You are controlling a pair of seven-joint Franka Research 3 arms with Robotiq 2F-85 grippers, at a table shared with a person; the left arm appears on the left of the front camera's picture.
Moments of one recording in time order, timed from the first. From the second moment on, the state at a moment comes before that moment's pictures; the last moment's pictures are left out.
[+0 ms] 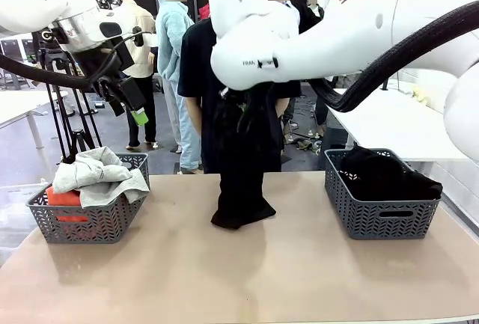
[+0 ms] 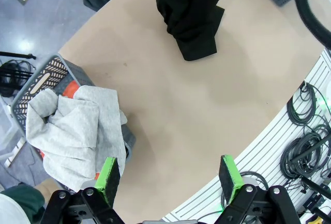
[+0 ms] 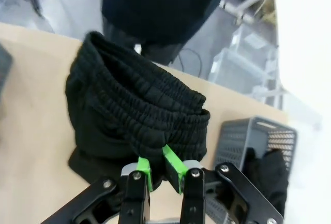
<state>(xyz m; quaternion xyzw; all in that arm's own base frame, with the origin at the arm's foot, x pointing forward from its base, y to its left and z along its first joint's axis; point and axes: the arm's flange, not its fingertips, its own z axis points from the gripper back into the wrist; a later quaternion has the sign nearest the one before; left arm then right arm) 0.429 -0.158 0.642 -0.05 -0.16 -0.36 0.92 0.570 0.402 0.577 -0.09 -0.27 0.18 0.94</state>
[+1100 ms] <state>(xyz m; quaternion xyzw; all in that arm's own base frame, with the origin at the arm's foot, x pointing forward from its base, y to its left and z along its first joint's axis) 0.429 -0.158 0.642 -0.05 -0.16 -0.36 0.92 0.570 0.395 0.390 -0.14 -0.16 0.22 0.95</state>
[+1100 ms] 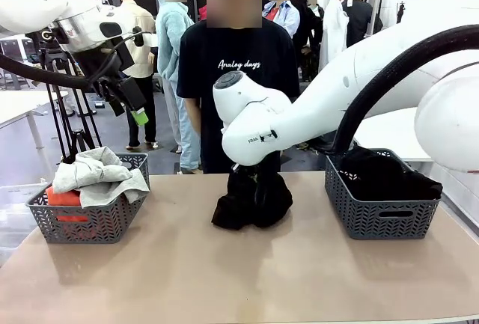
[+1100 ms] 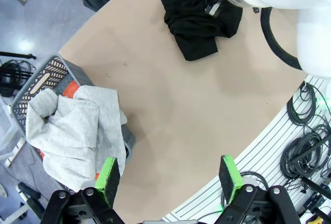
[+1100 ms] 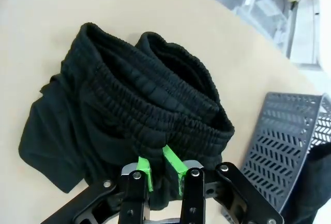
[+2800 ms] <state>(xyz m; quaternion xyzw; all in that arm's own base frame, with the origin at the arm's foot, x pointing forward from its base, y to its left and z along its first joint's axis) 0.429 -0.158 0.642 -0.05 -0.16 -0.36 0.92 0.579 0.374 0.458 -0.10 -0.13 0.11 0.98</state>
